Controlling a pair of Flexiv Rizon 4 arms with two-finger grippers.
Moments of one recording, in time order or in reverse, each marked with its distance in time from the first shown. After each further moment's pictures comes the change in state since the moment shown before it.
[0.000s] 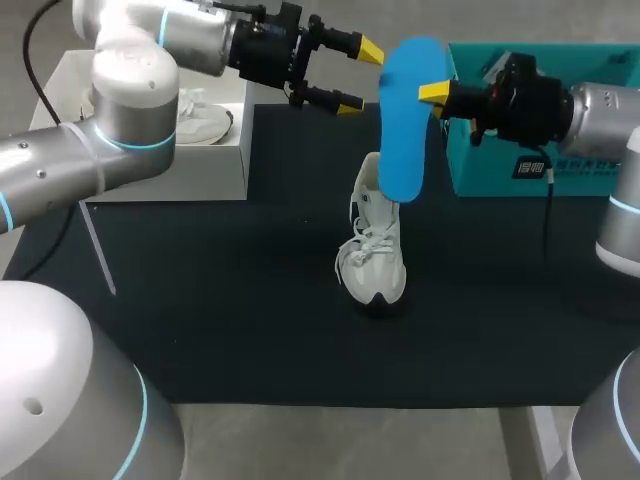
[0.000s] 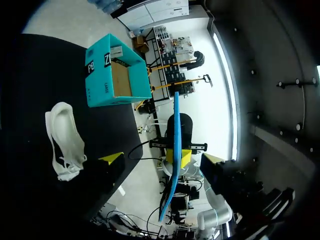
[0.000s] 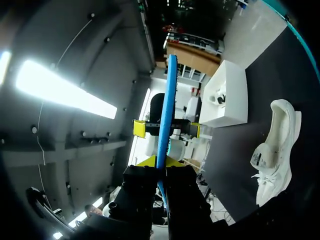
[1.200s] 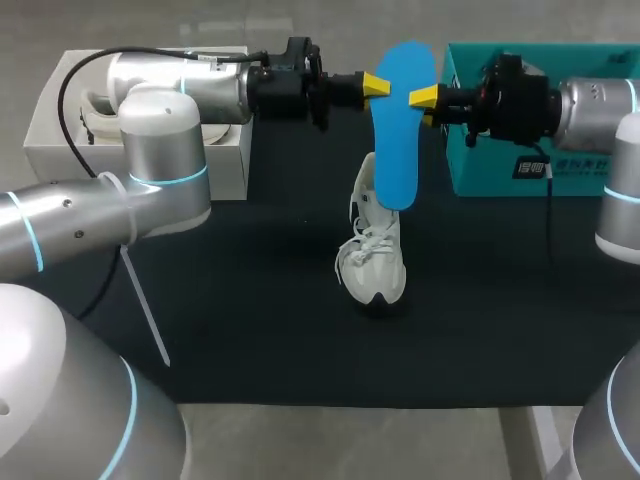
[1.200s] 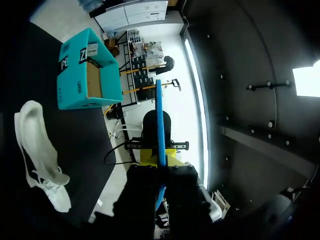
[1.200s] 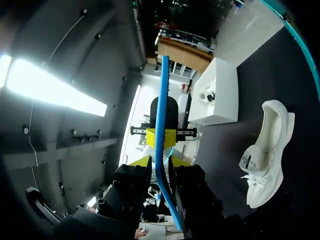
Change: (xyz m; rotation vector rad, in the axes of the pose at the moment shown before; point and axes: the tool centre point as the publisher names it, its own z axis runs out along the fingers) left arm -0.002 0.004 0.019 0.046 0.313 0.007; right arm -0.021 0.007 0.003 0.027 -0.096 0.006
